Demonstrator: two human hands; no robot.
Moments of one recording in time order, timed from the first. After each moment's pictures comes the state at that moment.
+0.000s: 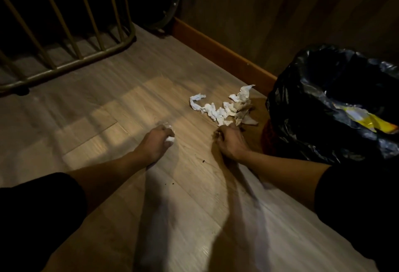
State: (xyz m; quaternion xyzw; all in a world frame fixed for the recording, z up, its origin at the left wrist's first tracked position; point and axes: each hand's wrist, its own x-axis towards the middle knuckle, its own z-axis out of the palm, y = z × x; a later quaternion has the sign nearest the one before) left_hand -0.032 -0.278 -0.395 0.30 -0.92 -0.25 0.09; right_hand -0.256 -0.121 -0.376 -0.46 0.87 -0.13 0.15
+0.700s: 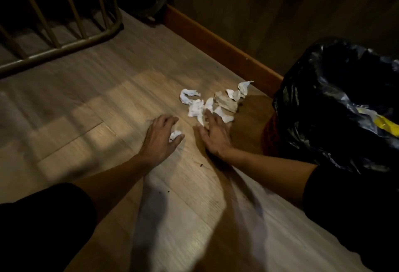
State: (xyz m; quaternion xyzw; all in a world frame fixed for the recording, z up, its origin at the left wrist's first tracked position) left_hand -0.072 -0.279 -0.426 0.31 -0.90 -0.23 0.20; right_hand -0.244 -0.168 -0.406 -0.40 0.88 -0.18 0.17
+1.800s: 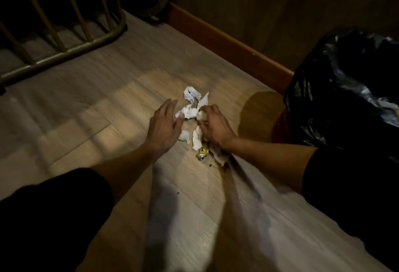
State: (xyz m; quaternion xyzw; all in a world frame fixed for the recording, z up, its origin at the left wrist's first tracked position) left_hand -0.087 -0.306 -0.420 0.37 -0.87 -0.26 0.20; right_hand -0.241 -0.197 -0.395 -0.52 0.82 -0.21 0.12
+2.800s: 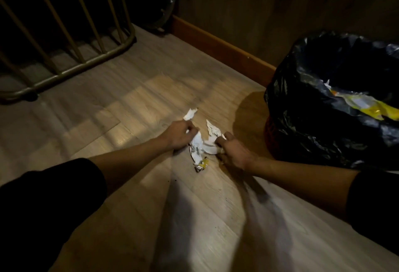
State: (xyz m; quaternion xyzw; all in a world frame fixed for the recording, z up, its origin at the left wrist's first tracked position) left_hand -0.094 -0.261 -0.378 0.30 -0.90 -0.32 0.03; right_hand -0.241 -0.082 -0.372 -0.59 0.78 -0.03 0.20
